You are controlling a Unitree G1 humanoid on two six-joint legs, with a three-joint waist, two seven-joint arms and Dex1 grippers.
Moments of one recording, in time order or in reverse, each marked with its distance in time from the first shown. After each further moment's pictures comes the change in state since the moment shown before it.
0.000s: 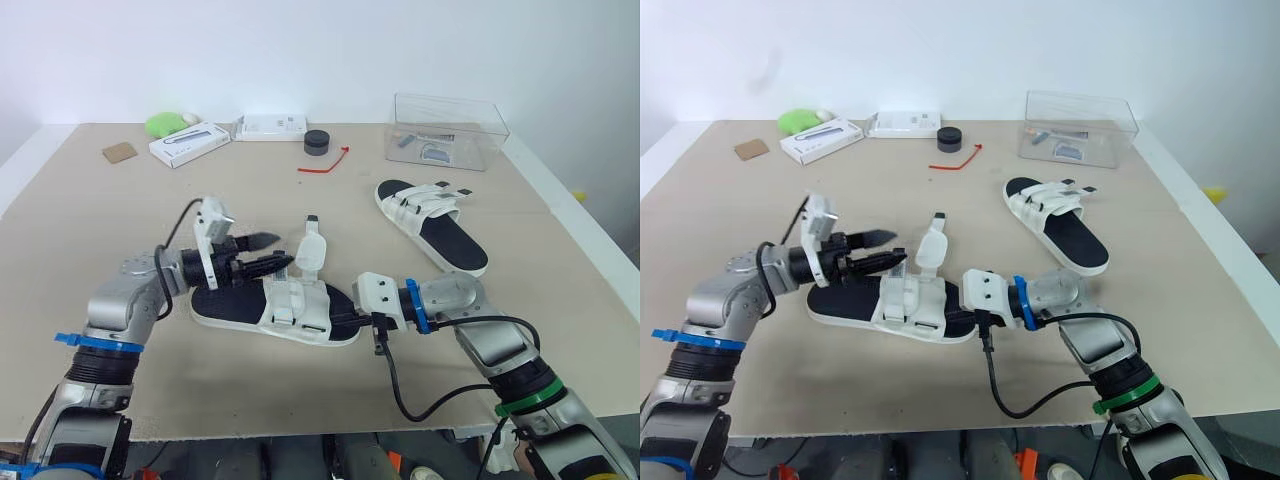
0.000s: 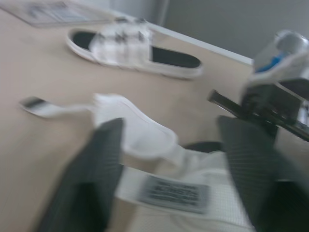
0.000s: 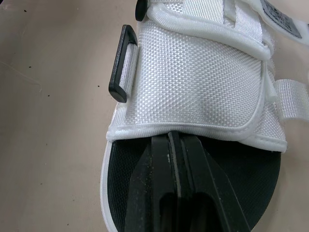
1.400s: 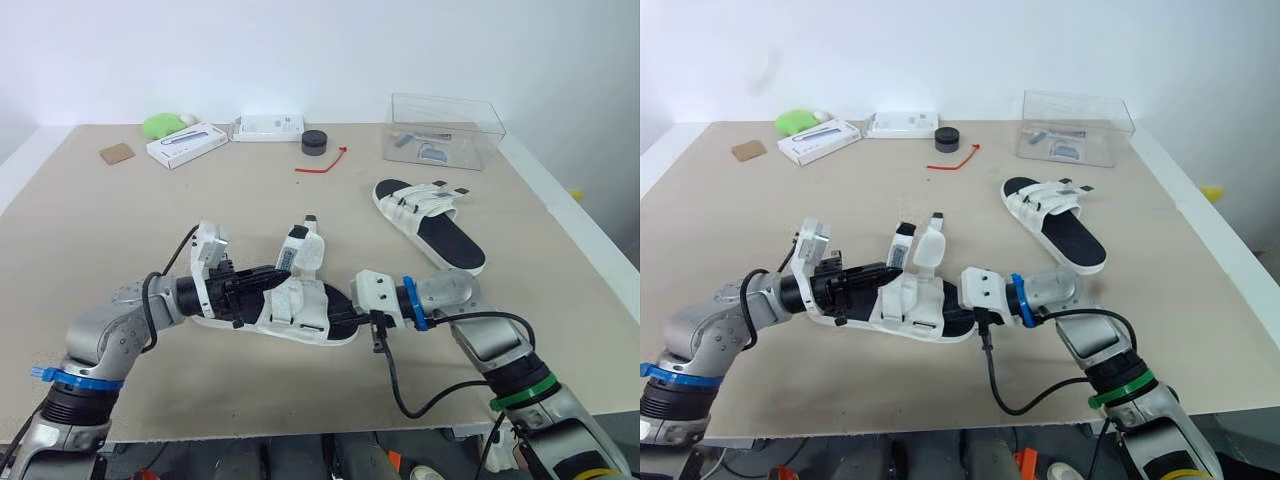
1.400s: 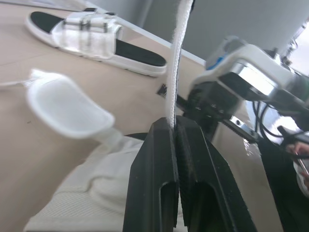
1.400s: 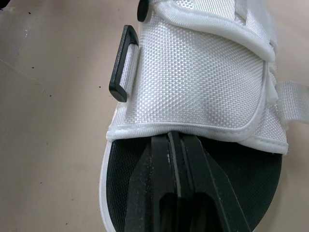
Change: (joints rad) left arm 0.166 0.054 0.020 -0.216 -0.229 0.068 0.144; right arm -0.023 0.017 0.002 0.046 0.000 -0.031 0.029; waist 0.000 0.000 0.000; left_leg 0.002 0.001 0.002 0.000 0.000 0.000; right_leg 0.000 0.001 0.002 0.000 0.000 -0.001
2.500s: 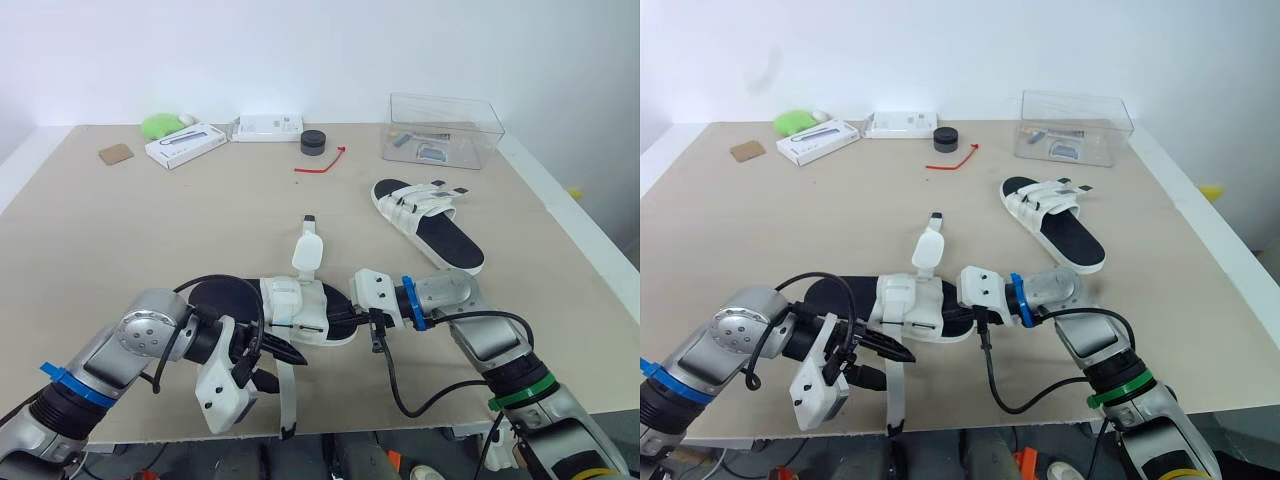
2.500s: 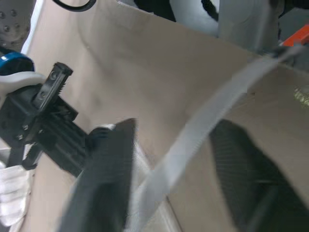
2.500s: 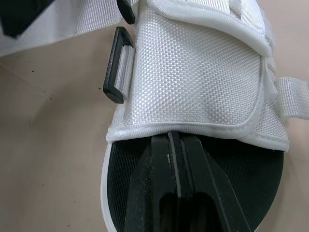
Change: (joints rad) left arm 0.023 0.233 -0.357 -0.068 0.817 -1.329 -0.375; right arm -0.004 0.010 -0.001 0.001 0.008 0.027 0.002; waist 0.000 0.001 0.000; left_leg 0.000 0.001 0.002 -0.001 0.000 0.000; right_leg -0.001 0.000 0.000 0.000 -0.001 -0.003
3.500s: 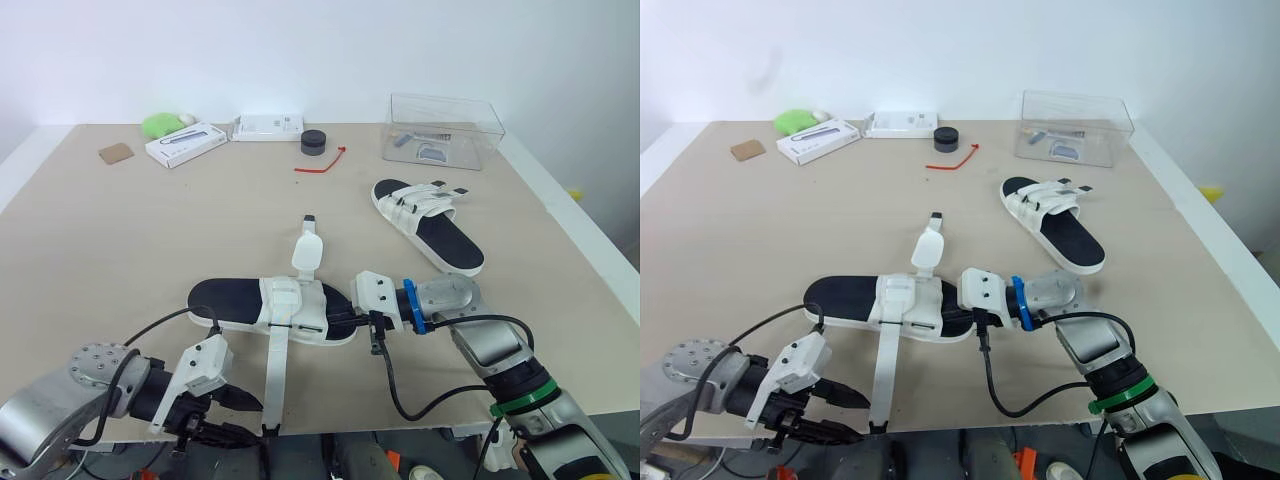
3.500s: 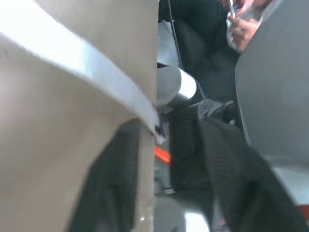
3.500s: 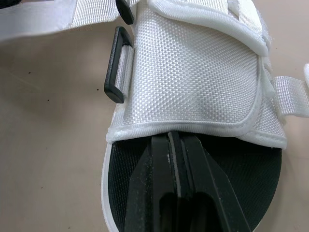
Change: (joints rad) left arm 0.422 0.242 0.304 -0.425 -0.557 1.242 0.035; right arm 0.026 0.000 -0.006 -0.023 0.002 -0.007 -0.031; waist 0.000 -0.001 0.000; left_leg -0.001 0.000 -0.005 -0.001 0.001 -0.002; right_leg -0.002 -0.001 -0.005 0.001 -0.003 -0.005
